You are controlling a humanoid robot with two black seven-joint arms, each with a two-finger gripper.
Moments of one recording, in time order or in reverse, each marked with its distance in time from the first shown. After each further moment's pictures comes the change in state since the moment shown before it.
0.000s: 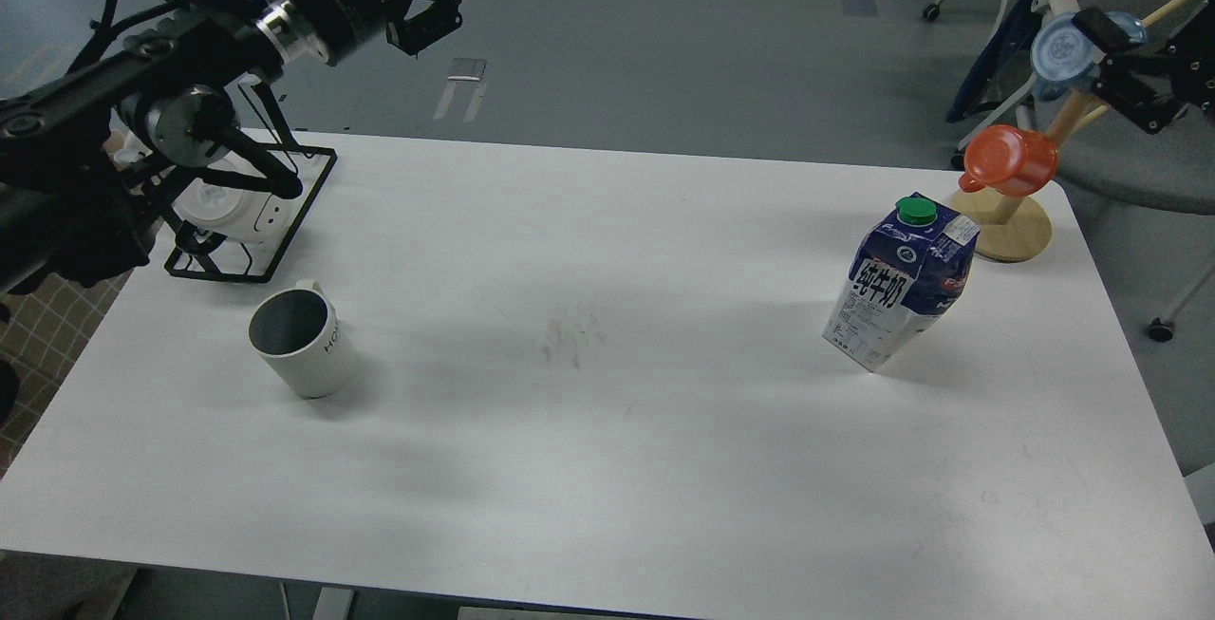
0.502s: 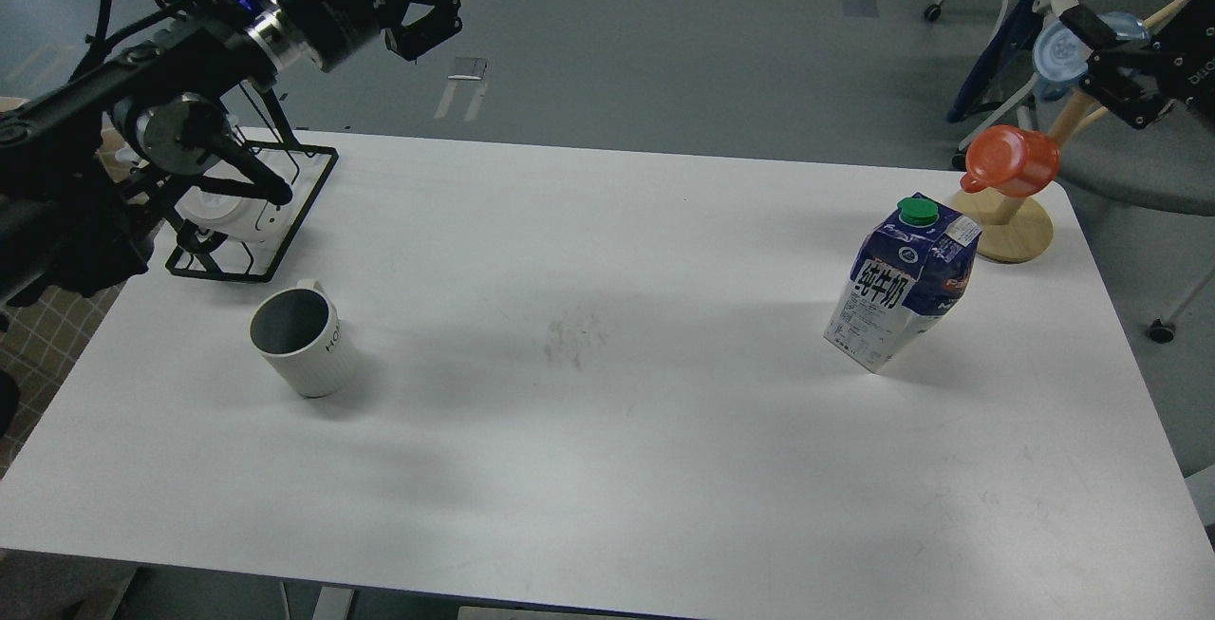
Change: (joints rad) left arm 0.039 0.015 -0.048 0.000 -0.020 -0.059 0.003; right arm 0.017 0.028 -0.017 -0.044 -0.001 0.000 -0.001
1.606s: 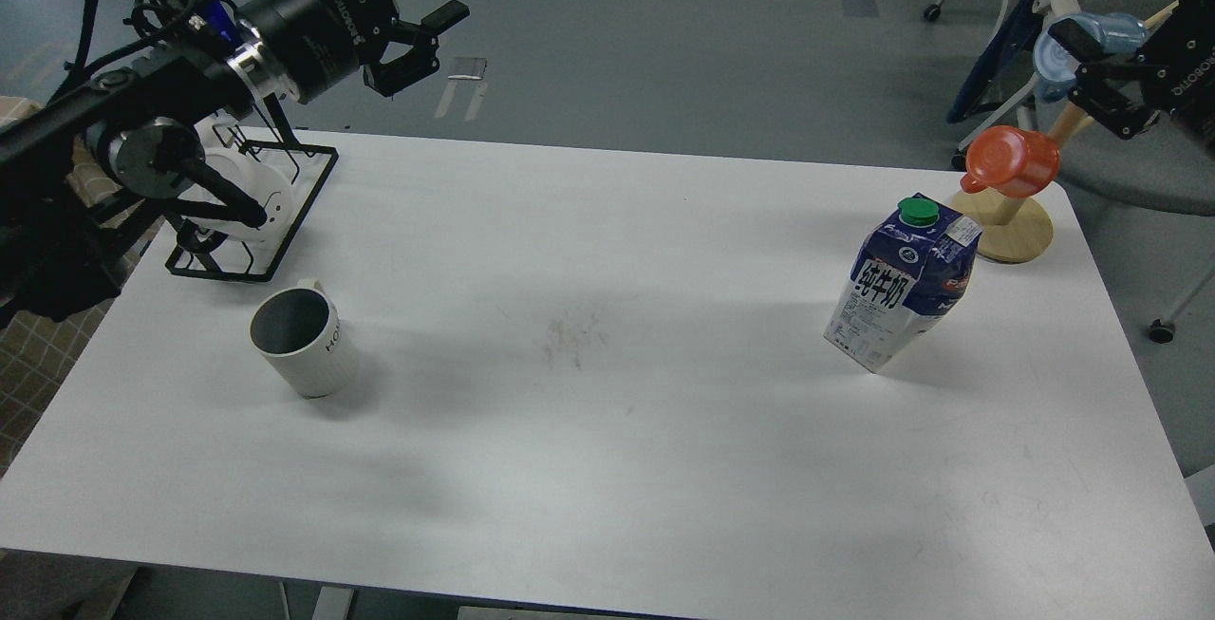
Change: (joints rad) left arm 0.059 0.049 -0.018 -0.051 0.002 -0.001 0.056; right arm 0.002 0.002 -0.033 0.006 0.006 -0.033 0.009
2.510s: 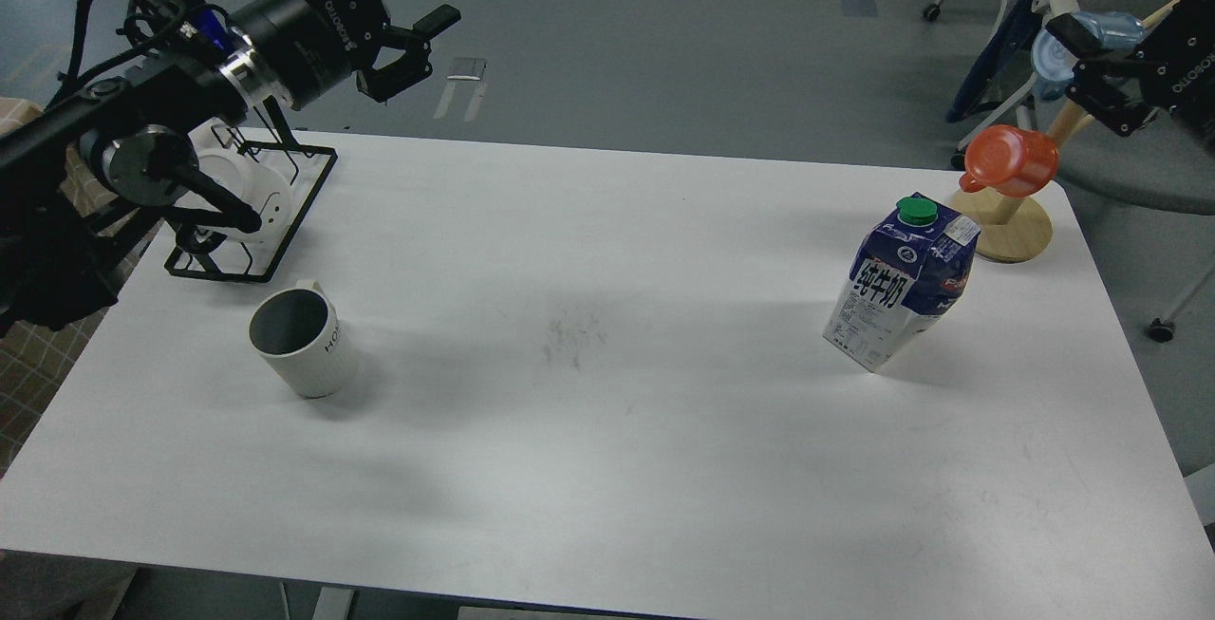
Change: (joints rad) left arm 0.031 0.001 -0.037 -0.005 0.003 0.000 0.036; right arm 0.003 0.001 0.000 0.001 -0.004 0.020 0.017
